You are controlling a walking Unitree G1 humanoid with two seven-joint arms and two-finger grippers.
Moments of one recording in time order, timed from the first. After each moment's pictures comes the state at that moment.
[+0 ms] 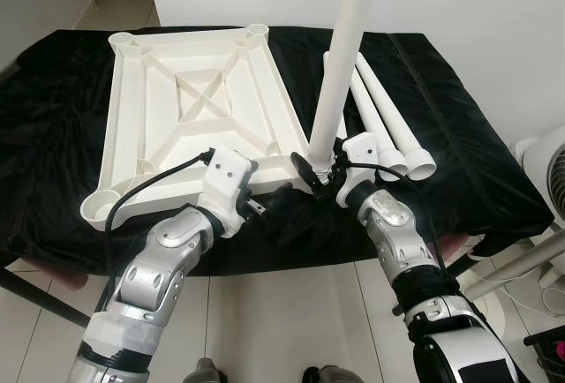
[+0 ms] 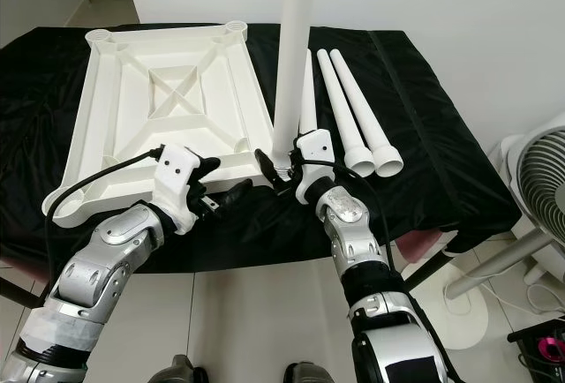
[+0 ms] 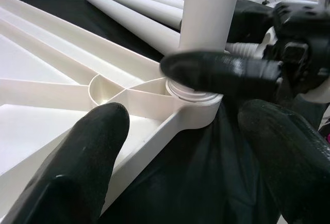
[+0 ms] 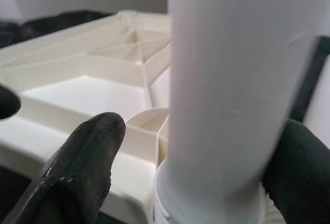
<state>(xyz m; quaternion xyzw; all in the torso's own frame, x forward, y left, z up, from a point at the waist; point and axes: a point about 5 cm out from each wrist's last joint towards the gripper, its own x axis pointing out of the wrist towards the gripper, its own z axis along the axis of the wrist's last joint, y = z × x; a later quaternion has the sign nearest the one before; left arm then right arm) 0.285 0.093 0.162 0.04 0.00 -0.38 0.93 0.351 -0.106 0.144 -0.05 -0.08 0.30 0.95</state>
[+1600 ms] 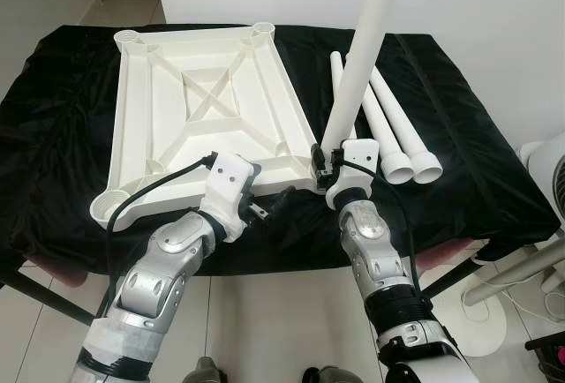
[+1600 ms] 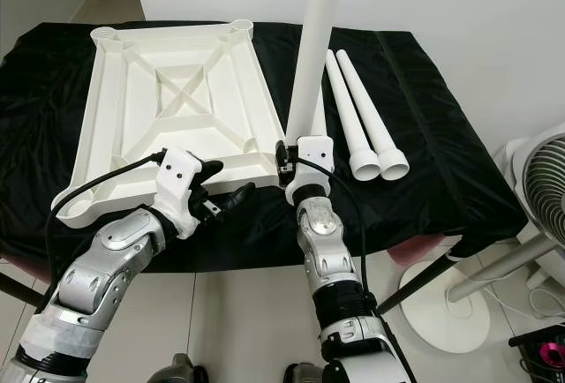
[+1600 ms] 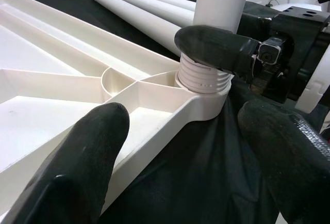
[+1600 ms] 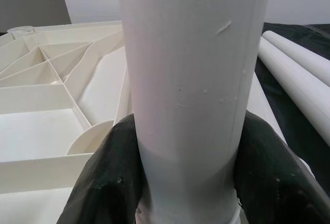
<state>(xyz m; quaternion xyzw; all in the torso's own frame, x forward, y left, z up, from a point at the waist) 0.279 0.092 0.162 0.03 -0.01 -0.38 0.93 0.334 -0.097 0.144 0.02 -0.08 0.06 0.99</state>
